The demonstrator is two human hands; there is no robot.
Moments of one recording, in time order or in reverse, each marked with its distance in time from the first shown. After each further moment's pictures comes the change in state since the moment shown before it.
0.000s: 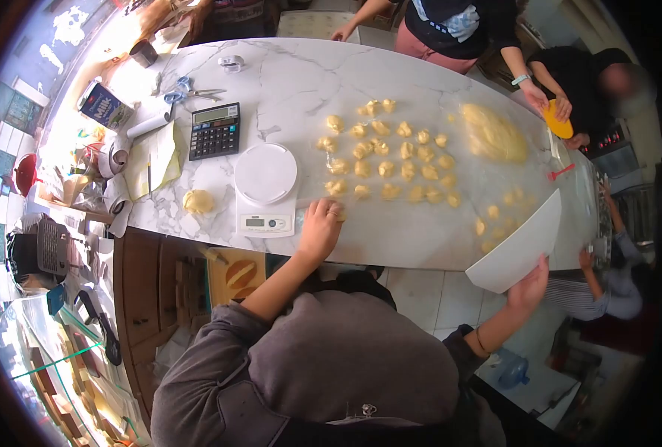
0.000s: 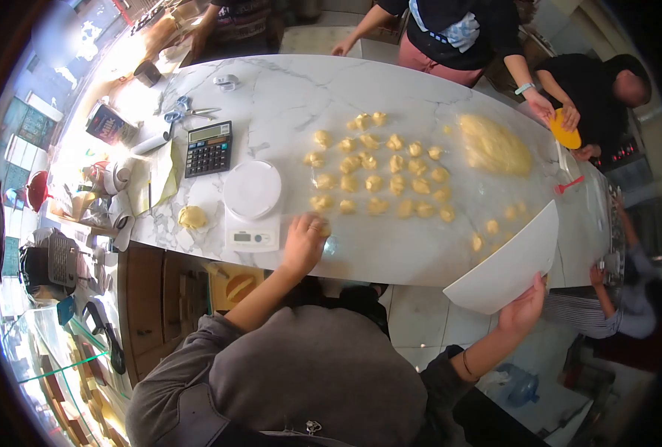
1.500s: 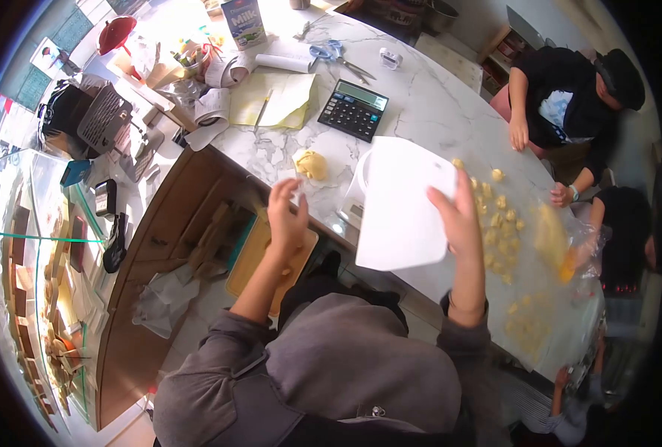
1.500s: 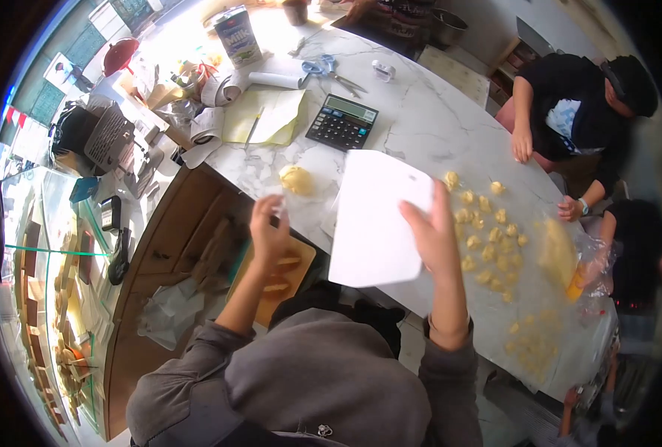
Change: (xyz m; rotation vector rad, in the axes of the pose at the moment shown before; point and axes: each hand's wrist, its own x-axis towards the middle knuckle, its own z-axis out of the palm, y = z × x) left_hand -0.094 -0.101 -0.169 -0.044 0.710 -0.465; right_hand -0.060 0.209 0.319 -0.597 -0.977 0.178
